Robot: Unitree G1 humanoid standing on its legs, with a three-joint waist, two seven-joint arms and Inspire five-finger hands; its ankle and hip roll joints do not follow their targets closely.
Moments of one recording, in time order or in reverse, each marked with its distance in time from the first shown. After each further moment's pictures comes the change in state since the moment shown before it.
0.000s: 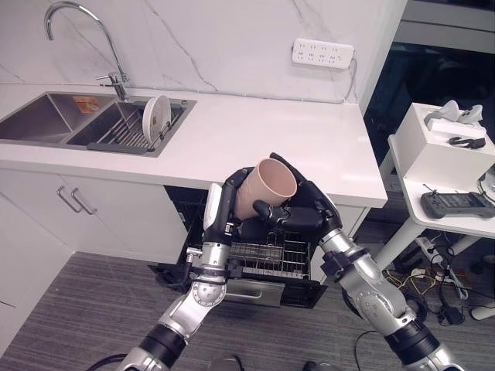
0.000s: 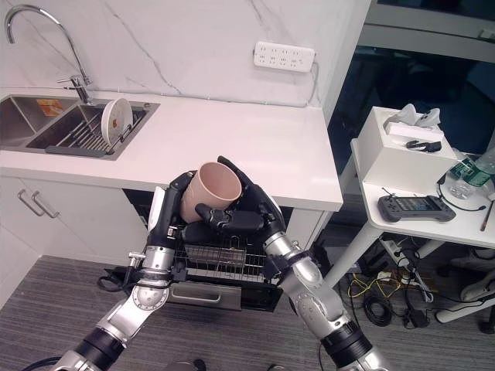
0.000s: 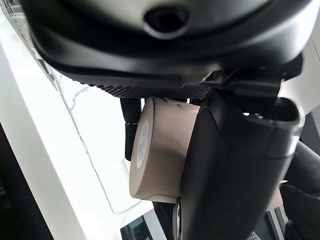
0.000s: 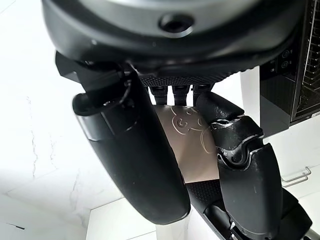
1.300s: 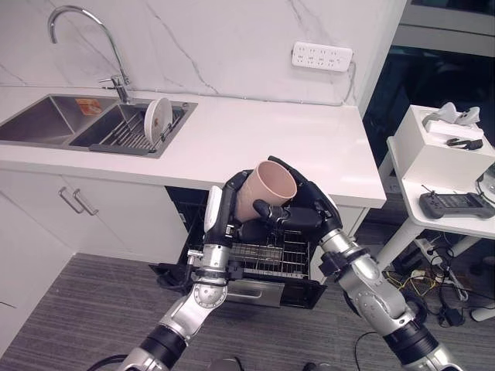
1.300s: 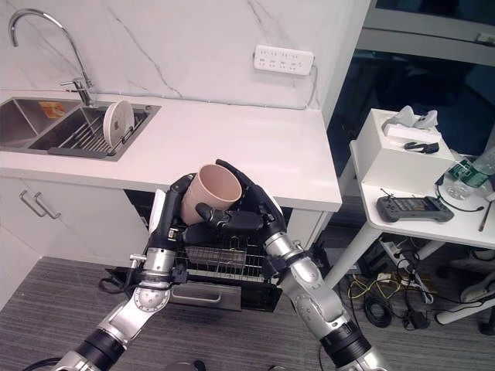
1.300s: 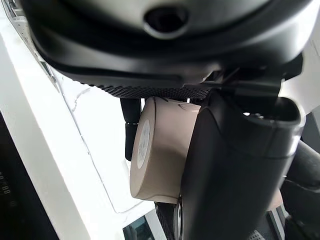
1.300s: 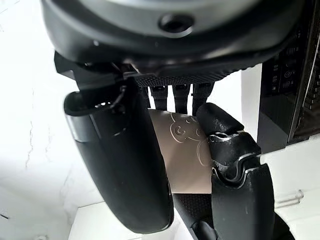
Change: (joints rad) left arm -0.001 0.002 -0.013 0.003 -0.001 0.038 -0.006; right arm 0.001 0.006 -0.011 0.012 -0.214 -0.004 -0.066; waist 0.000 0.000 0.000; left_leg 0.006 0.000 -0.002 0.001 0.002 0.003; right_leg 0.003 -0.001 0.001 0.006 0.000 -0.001
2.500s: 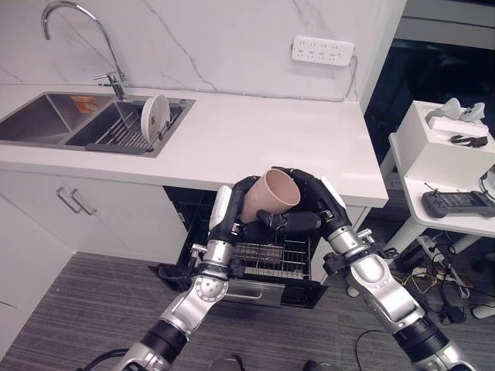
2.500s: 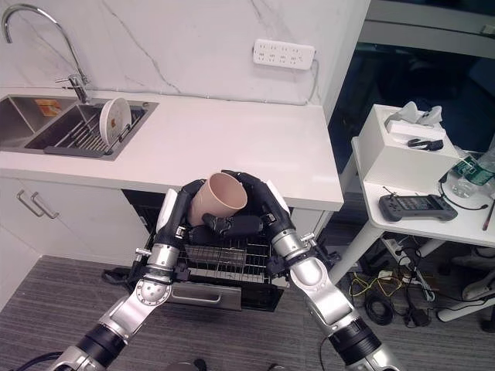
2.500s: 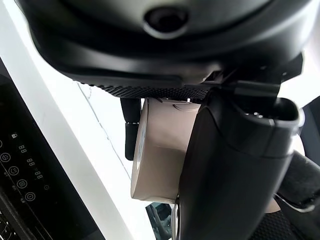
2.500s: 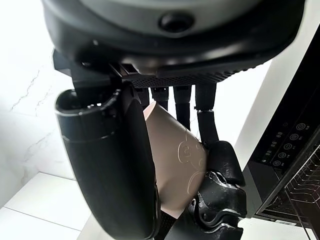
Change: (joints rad) left arm -0.028 0.002 -0.006 0.000 -0.001 0.102 -0.093; right arm -0.011 -0.079 0.002 -0.001 -0.385 -0.028 -0.104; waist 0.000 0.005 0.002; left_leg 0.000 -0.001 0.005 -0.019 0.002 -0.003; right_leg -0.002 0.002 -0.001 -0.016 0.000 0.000
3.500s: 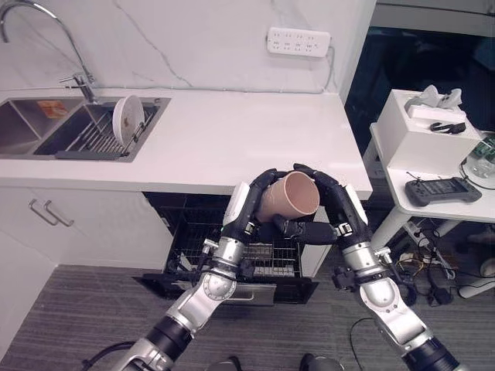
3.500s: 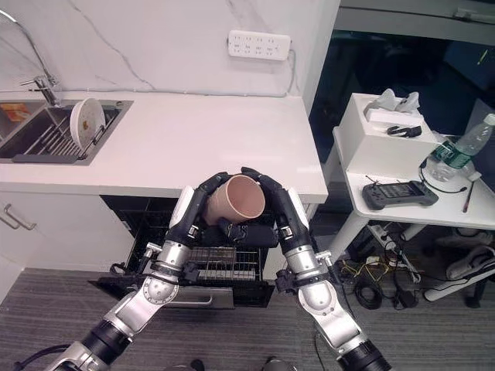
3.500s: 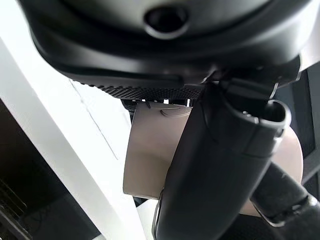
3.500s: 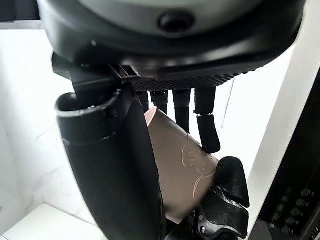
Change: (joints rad) left arm -0.036 -0.007 -0.043 -0.064 0.023 0.009 -0.030; right arm 0.149 -0.028 -0.022 -0.010 -0.118 -0.252 -0.193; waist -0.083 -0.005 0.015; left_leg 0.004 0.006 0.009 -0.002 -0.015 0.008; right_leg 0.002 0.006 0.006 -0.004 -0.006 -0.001
